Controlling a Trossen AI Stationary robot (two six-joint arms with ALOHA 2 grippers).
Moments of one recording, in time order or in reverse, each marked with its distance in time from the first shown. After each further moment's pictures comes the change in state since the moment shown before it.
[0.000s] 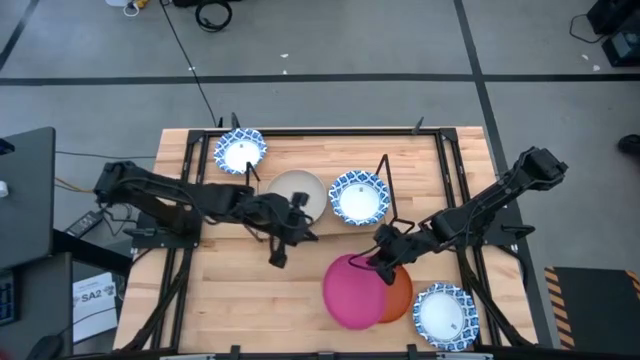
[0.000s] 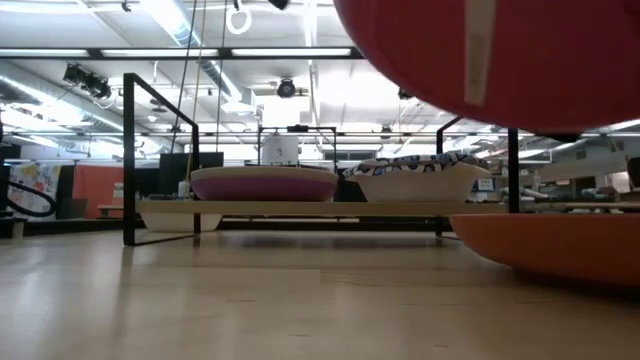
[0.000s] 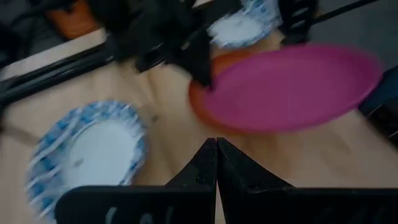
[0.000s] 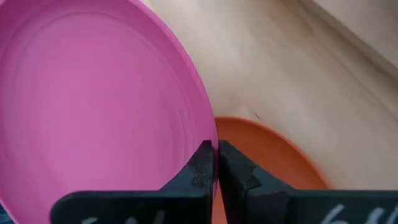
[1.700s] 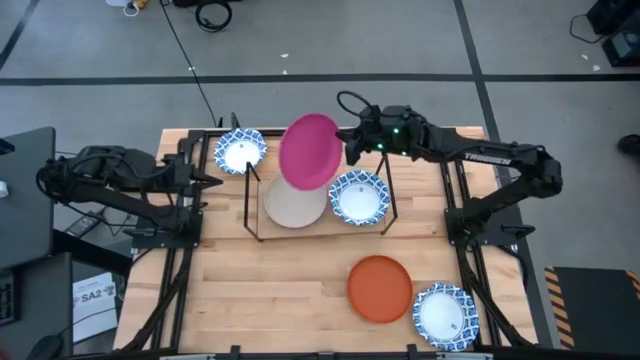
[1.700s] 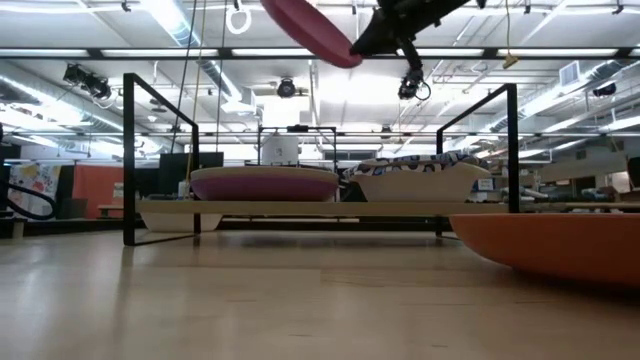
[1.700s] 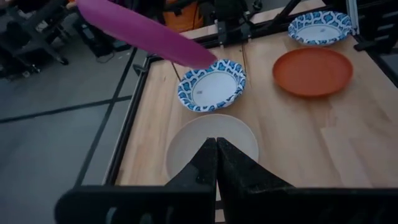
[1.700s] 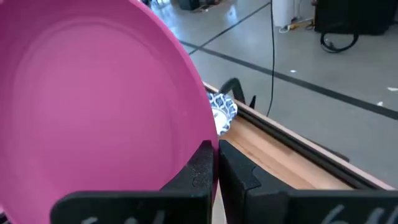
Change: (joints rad) left arm 0.000 -0.735 0.000 -0.639 -0.352 -0.110; right arm -0.776 0.036 0.523 -0.035 -0.062 -0.599
